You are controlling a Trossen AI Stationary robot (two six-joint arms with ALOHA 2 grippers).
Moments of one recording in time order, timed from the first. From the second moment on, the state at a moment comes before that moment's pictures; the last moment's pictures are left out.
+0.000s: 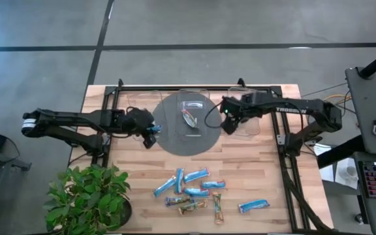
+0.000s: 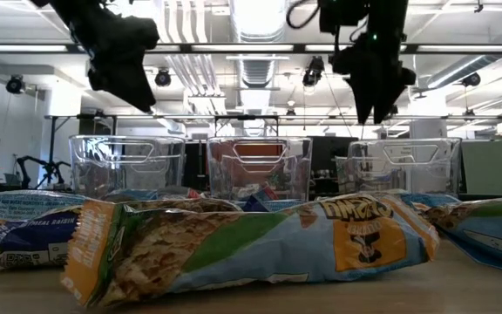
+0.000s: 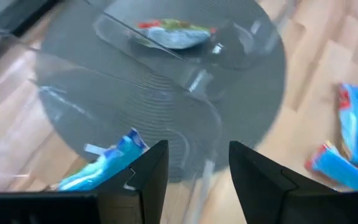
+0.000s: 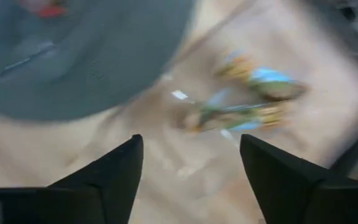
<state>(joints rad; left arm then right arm) 0.06 1.04 0.85 -0.68 -0.24 -0.42 -0.22 1.48 1.26 -1.16 0.23 0.60</state>
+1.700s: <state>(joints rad) -0.32 1.01 0.89 -0.64 -0.03 -0.75 0.59 1.71 1.20 -0.91 -0.06 0.74</state>
